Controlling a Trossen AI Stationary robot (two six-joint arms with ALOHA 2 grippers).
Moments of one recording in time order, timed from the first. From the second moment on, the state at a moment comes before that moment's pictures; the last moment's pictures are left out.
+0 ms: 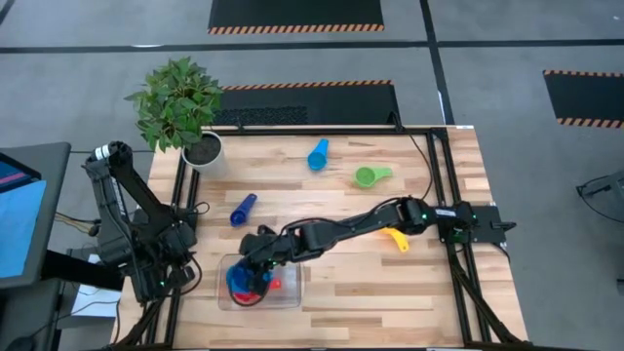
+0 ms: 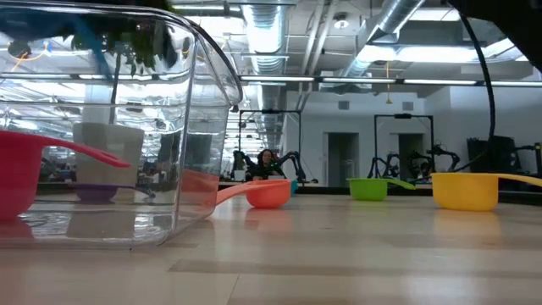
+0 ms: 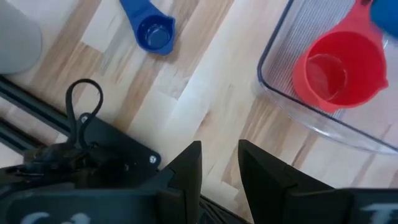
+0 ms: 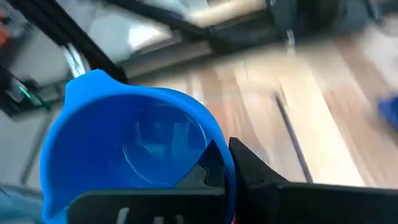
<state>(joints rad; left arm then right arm) -1.13 1.18 1.11 -1.57 -0.38 -1.66 0.25 2.46 2.32 -0.43 0.05 0.45</state>
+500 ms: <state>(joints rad) -1.13 1.18 1.11 -1.57 -0.38 -1.67 0.25 2.51 2.32 -0.46 0.05 0.45</state>
